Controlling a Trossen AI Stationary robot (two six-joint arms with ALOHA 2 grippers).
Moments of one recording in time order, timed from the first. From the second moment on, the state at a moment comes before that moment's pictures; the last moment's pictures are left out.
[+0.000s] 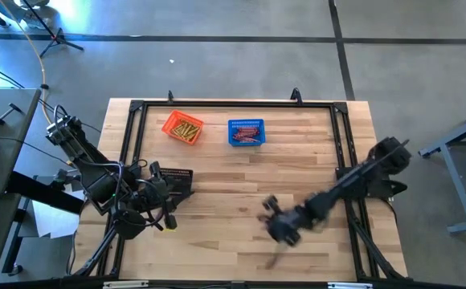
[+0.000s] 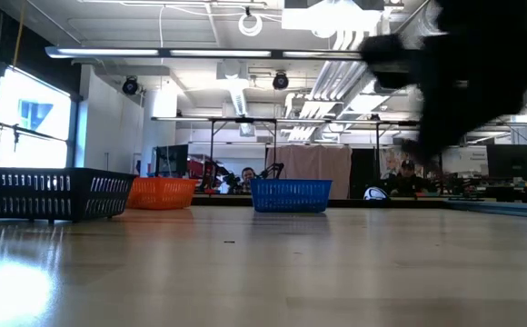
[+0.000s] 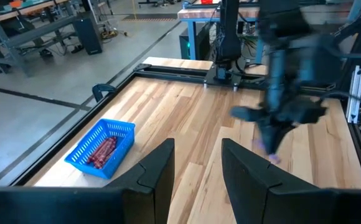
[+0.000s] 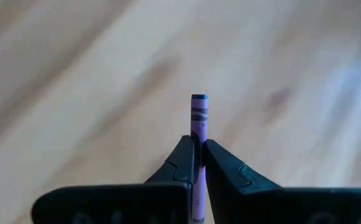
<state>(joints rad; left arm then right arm) -0.81 1.27 1.23 -0.68 -1.11 -0.57 0.59 1.67 0.97 -0.37 0.25 -0.18</state>
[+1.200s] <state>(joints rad) -0.81 1.27 1.23 -0.68 -1.14 -0.57 0.03 2.38 1.50 1.01 -0.04 -0.14</state>
